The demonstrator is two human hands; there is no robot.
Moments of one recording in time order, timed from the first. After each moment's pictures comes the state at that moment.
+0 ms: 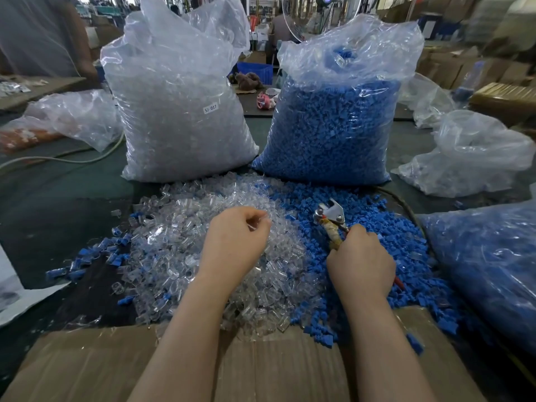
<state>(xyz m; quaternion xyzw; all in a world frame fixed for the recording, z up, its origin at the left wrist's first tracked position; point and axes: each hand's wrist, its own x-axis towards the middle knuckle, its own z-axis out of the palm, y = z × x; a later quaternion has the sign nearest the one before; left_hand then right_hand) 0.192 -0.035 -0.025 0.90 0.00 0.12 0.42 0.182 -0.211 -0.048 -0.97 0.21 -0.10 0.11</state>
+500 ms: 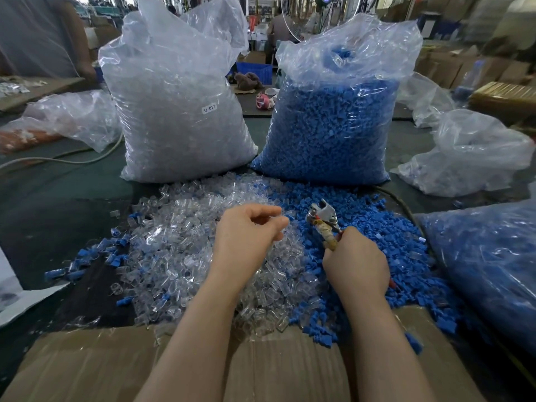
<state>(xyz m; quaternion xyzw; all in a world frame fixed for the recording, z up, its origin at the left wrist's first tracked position) 0.188 -0.049 -0.022 0.79 0.02 0.07 0.61 0.181 -0.211 -0.048 -0.96 0.19 -0.08 0.16</state>
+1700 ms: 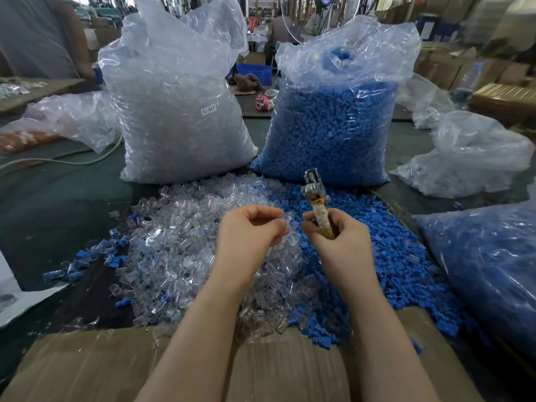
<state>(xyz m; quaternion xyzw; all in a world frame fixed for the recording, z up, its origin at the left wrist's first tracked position) 0.186 -0.057 -0.016 0.70 0.06 0.04 0.71 0.183 -0.204 -0.040 -0.81 0.02 -0.15 0.57</state>
